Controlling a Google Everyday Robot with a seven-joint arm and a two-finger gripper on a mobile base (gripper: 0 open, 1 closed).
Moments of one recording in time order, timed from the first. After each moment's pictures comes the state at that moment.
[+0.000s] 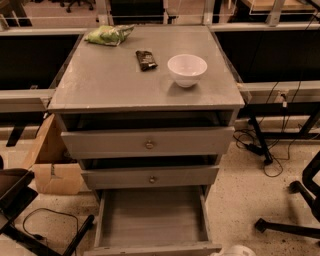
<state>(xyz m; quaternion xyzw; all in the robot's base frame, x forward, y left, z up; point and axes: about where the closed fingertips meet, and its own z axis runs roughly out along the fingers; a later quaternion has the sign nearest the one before) 0.347 -0.189 0.199 -0.57 0.80 0.06 0.17</state>
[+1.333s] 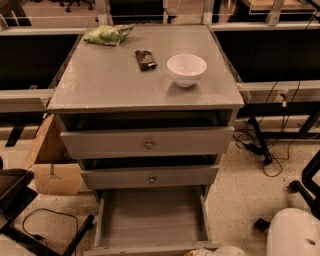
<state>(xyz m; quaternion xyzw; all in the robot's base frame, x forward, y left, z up) 0.396 -0.123 0.124 -0.58 0.73 0.15 0.31</state>
